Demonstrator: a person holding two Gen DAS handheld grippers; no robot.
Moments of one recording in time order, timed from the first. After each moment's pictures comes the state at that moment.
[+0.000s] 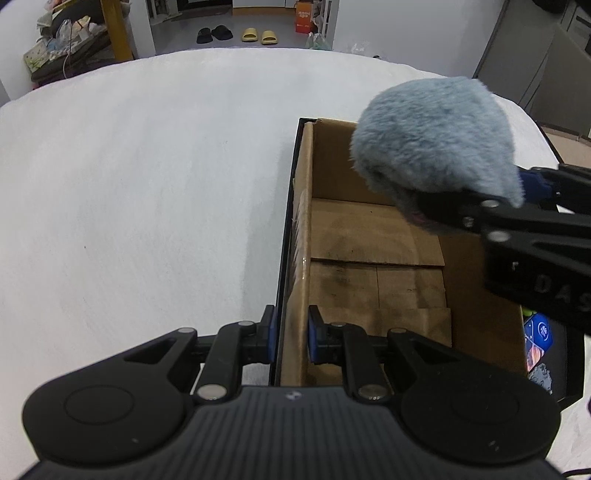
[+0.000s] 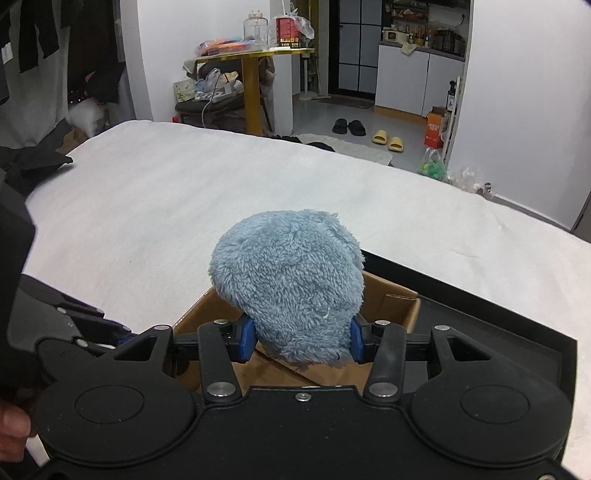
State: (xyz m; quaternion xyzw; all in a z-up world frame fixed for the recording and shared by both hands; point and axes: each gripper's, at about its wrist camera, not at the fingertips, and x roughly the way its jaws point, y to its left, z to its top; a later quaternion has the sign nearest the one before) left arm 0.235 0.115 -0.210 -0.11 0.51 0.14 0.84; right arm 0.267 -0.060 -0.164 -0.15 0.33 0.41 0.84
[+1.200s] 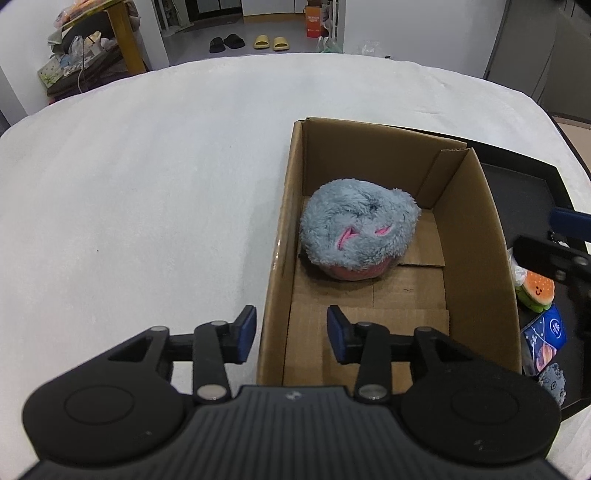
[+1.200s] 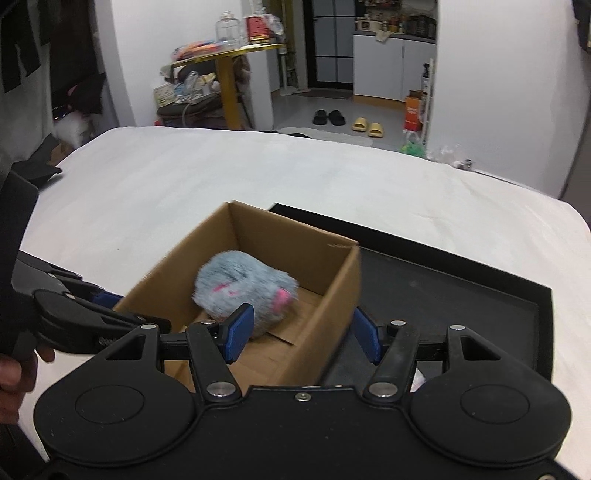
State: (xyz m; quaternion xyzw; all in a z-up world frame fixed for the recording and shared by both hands) left arm 0.240 0.089 -0.206 -0.08 0.51 0.18 0.84; right arm 0.266 -0.128 -0.169 -0.12 0.35 0.38 0.85
